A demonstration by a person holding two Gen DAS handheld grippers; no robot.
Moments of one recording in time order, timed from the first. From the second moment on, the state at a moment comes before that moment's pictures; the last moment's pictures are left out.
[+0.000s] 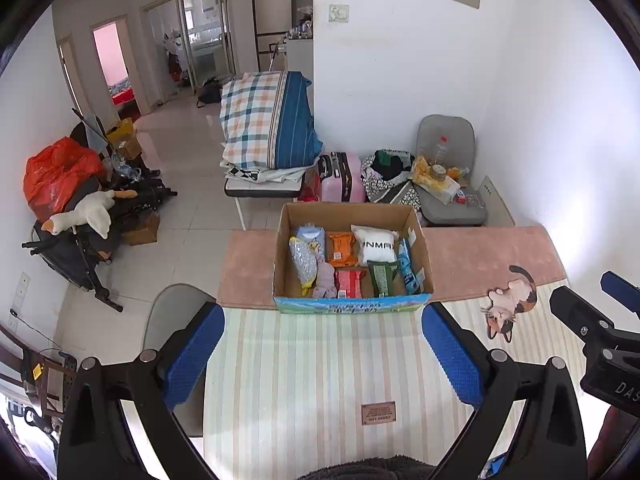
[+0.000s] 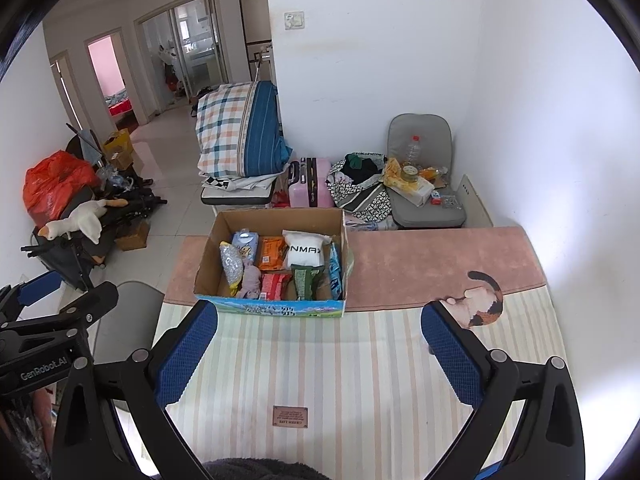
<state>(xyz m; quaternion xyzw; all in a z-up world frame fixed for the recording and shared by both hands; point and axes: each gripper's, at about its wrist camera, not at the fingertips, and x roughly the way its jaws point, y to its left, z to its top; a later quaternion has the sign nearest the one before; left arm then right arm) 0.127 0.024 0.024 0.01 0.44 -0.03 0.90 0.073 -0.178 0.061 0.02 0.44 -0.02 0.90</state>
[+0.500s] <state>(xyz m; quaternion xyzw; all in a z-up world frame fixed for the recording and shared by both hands) 0.140 0.026 0.026 0.01 0.44 -0.02 0.90 0.093 -0.184 0.067 0.02 0.42 -0.04 0.91</state>
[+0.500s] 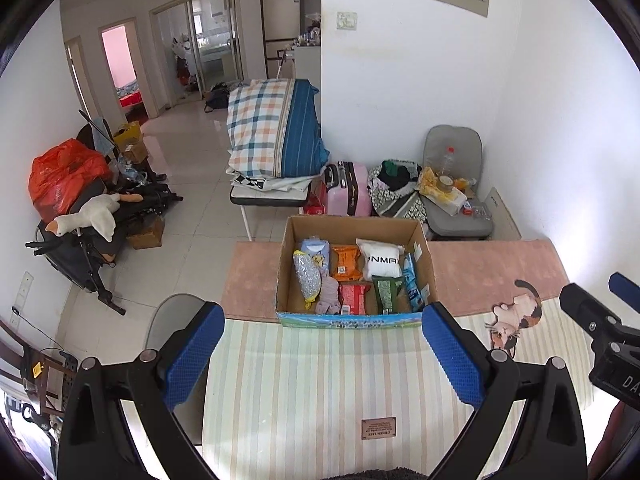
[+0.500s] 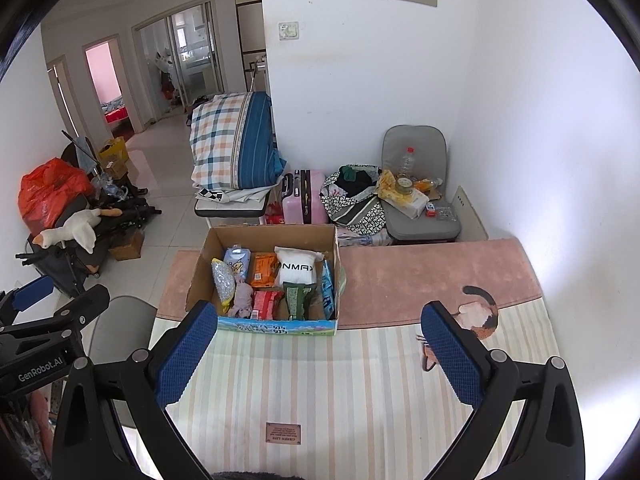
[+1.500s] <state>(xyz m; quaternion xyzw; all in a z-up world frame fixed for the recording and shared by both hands) 0.150 0.022 0.023 0.01 0.45 -0.03 0.89 0.106 -0.184 0.061 0.02 0.42 -0.04 0.90</state>
